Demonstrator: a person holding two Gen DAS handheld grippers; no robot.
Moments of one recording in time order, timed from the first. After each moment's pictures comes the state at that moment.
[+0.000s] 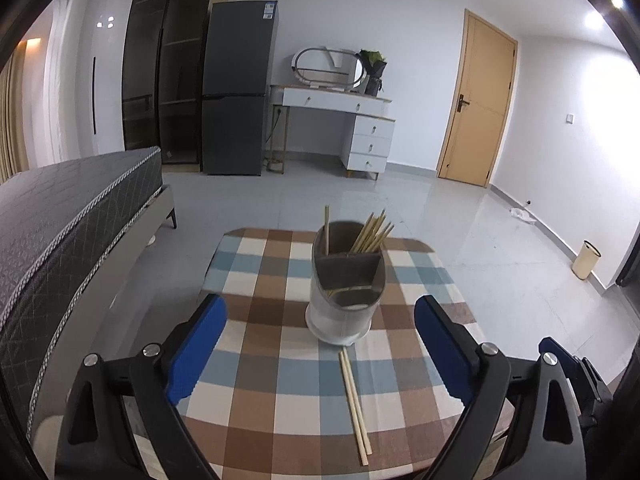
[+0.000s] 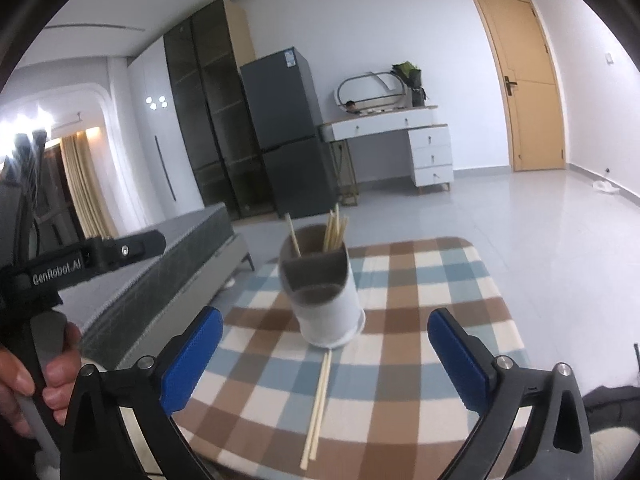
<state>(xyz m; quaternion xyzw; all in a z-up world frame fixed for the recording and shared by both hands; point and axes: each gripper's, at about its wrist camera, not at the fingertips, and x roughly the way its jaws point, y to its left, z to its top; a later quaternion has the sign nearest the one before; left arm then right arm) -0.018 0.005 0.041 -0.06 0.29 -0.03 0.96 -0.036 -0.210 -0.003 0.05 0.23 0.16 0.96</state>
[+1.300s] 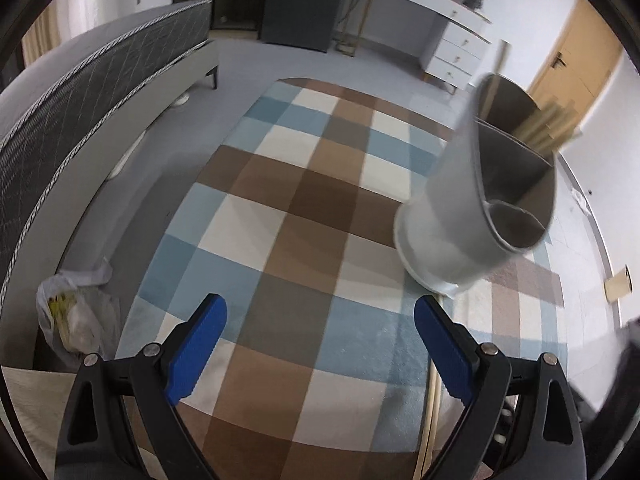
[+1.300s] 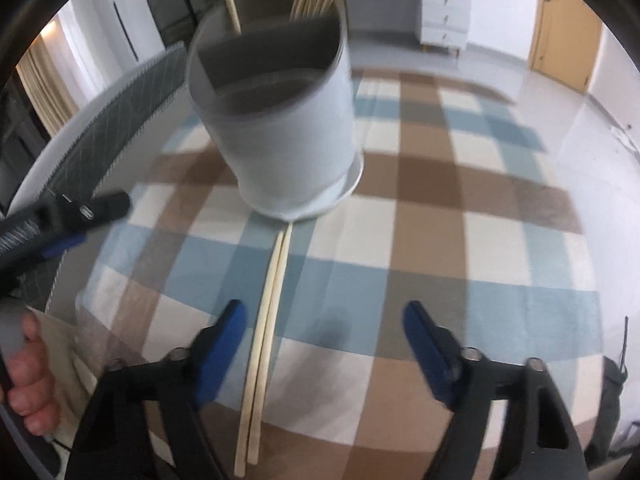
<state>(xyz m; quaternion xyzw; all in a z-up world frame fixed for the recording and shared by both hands) 0.080 0.052 -0.098 -0.16 0.48 0.06 0.86 0.103 -0.150 -0.159 -0.04 0.52 0.14 0.84</state>
